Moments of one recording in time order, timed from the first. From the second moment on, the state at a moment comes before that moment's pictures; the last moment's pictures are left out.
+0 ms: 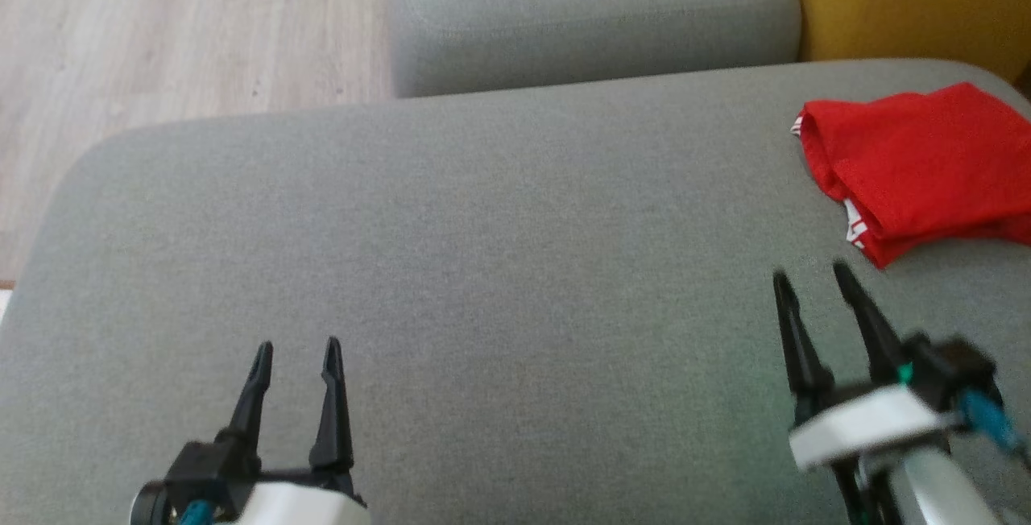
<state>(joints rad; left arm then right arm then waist) 0.19 0.06 -0.20 -0.03 -0.18 0.11 -0.26 -0.08 -0.20 0.18 0.30 0.31 0.12 -0.25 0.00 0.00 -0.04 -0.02</state>
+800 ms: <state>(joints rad) 0.28 0.06 -0.14 -0.04 -0.16 0.07 -0.26 0.10 -0.09 0.12 0.20 0.14 0.12 -0.25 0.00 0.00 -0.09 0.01</state>
